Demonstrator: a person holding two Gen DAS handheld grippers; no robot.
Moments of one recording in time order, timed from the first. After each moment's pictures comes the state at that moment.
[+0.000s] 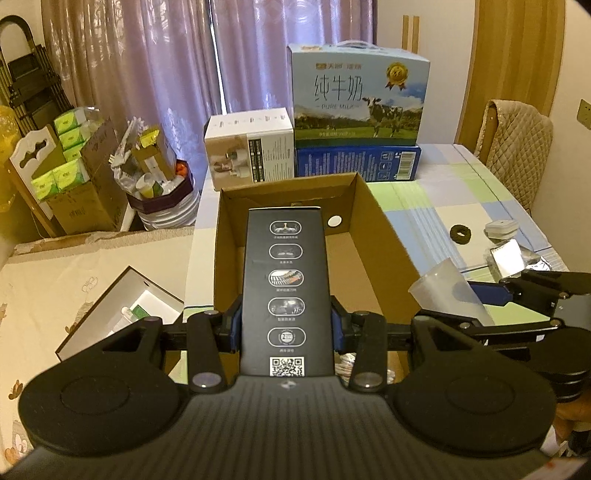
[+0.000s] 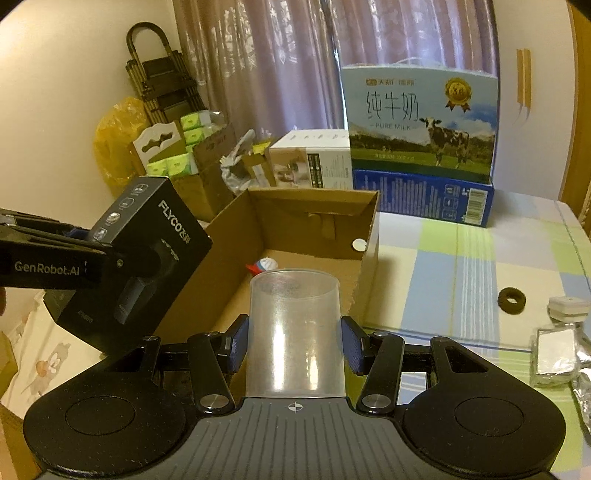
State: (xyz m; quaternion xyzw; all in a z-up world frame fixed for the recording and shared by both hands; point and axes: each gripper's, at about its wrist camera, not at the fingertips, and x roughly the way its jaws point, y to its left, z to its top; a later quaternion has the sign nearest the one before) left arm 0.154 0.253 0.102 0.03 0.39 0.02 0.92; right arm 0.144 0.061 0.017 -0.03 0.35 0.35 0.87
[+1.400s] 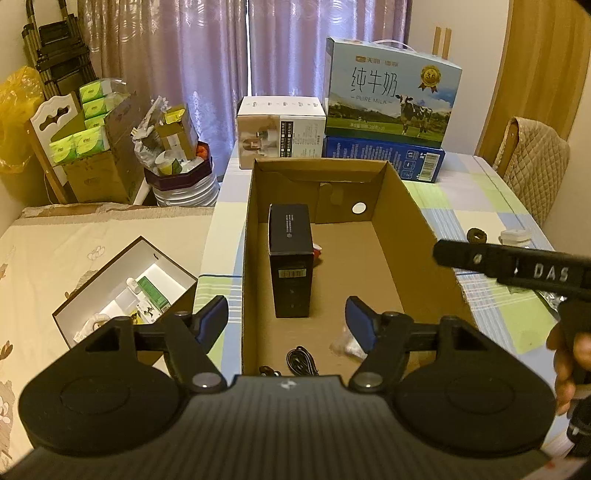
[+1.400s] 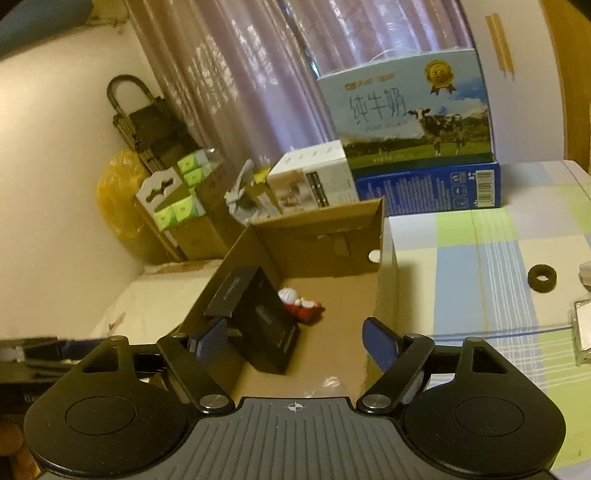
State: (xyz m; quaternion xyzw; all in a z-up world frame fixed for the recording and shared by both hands) left arm 0.120 0.280 0.080 -0.03 0.39 0.05 0.92; right arm 0.167 0.056 0.021 0.09 0.35 0.35 0.87
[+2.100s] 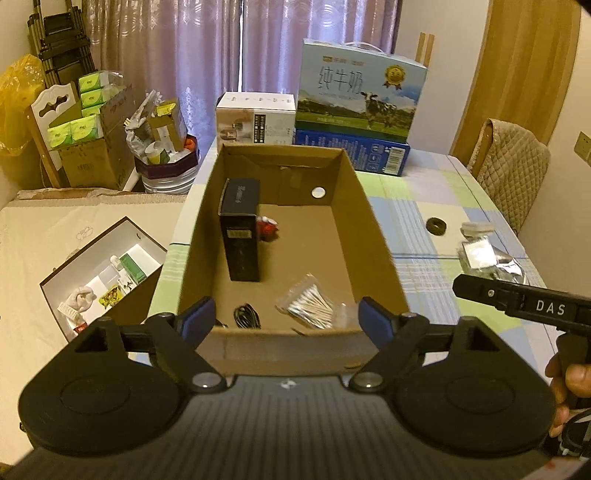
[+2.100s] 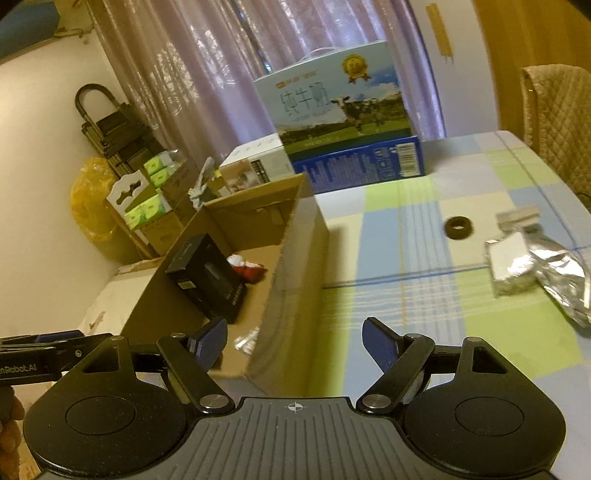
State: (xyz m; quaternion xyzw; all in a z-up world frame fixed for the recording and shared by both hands) left arm 0.060 0.215 0.090 -0.05 0.38 0.04 0.92; right arm 0.108 -0.042 0.018 0.10 0.37 0.29 0.88
